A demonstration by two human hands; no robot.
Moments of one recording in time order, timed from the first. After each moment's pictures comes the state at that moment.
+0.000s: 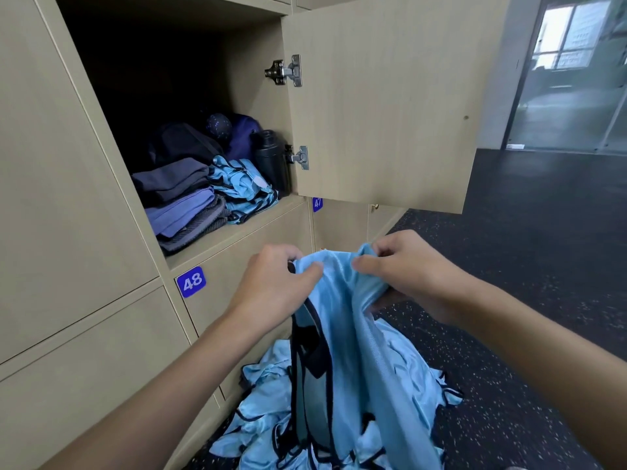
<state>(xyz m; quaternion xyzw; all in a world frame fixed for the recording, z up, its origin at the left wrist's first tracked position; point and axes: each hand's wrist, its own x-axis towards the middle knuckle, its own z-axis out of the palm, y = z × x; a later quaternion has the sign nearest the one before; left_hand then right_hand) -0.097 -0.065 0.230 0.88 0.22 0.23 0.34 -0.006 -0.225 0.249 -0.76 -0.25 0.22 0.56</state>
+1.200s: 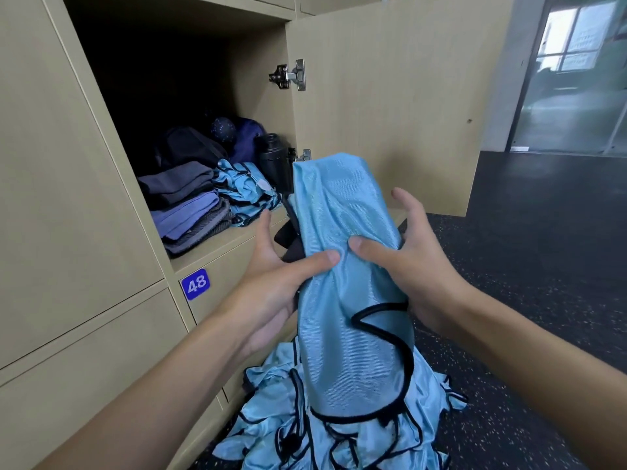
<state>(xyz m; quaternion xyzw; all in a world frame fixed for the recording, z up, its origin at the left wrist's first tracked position) -0.112 -0.085 0.251 0.58 0.12 0.19 0.78 -0.014 -0.223 0.247 -0.62 -0.26 0.14 0.73</state>
